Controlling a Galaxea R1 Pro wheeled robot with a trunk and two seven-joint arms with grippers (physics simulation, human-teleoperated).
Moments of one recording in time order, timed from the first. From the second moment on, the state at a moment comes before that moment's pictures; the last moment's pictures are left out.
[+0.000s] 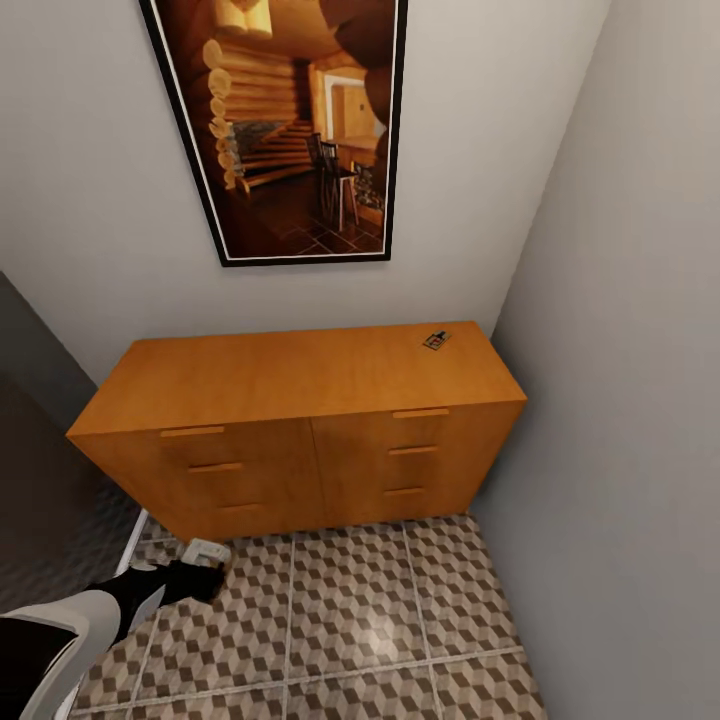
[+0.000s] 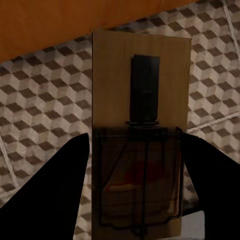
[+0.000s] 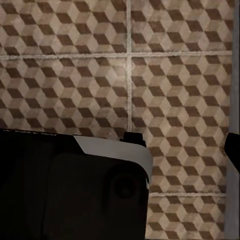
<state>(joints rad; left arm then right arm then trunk) -0.88 0.21 -0.28 0.08 0.08 -0.01 -0.37 -0.31 -0.03 0.27 -0.08 -0.20 -0.32 0.05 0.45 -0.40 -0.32</state>
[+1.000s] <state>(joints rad) -0.47 -0.01 -0.28 0.08 0.09 -0.74 0.32 -0.31 -0.08 0.26 -0.31 -0.20 -0.29 -0.10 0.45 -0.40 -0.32</state>
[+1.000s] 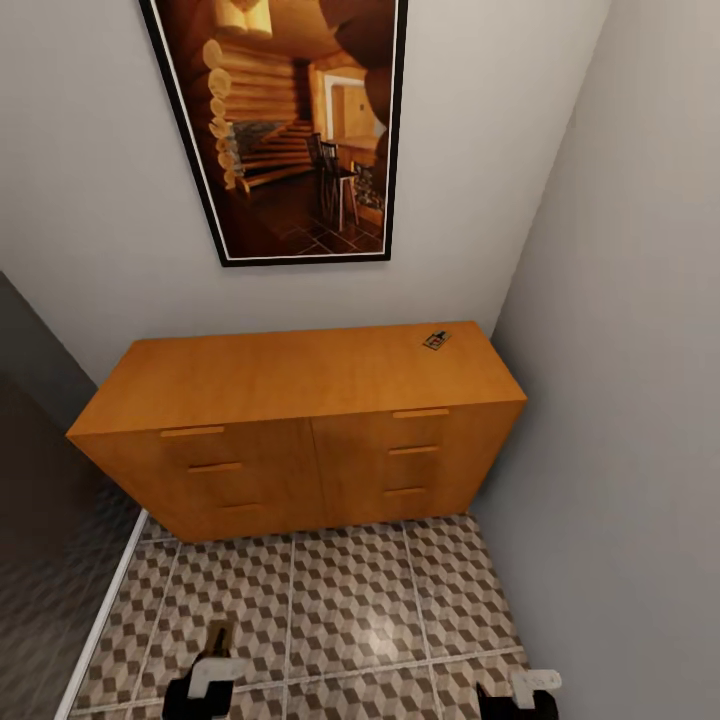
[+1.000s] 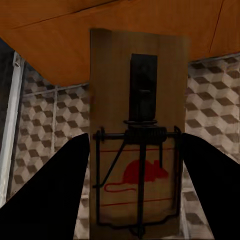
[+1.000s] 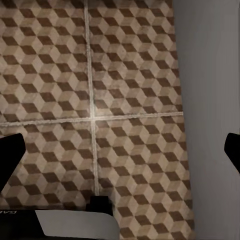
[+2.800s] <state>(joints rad) -0.46 -0.02 -0.27 0.08 0.09 -0.80 0.40 -0.31 -0.07 0.27 -0.39 -0.19 -0.27 -0.09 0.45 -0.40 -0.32</state>
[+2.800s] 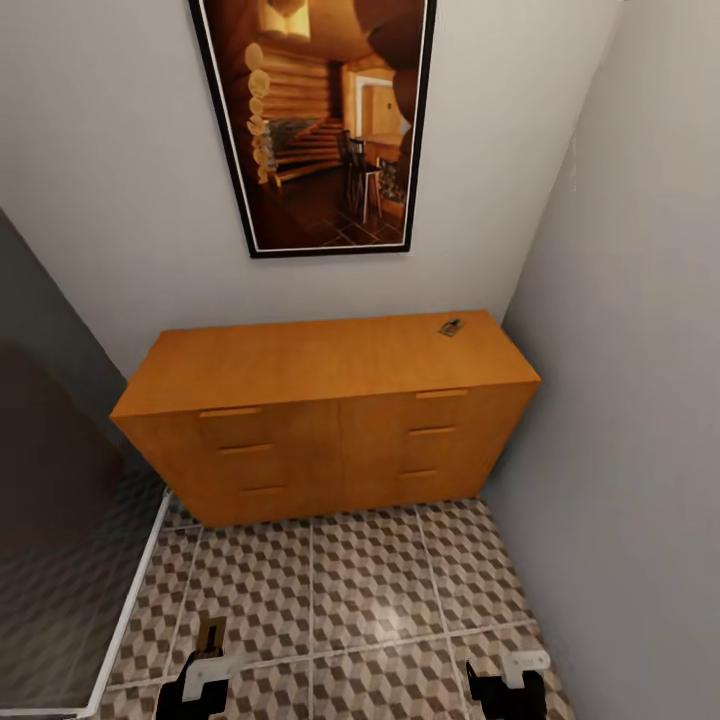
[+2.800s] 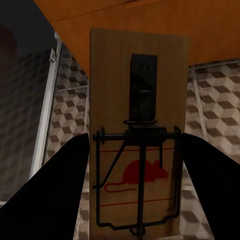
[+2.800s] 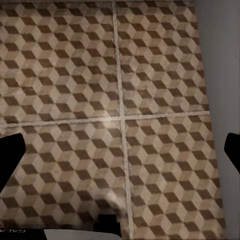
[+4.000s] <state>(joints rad) -0.46 -0.02 -0.27 0.08 0.09 -0.80 0.40 -0.31 -0.07 0.27 -0.39 -0.19 -0.30 -0.10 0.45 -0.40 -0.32</state>
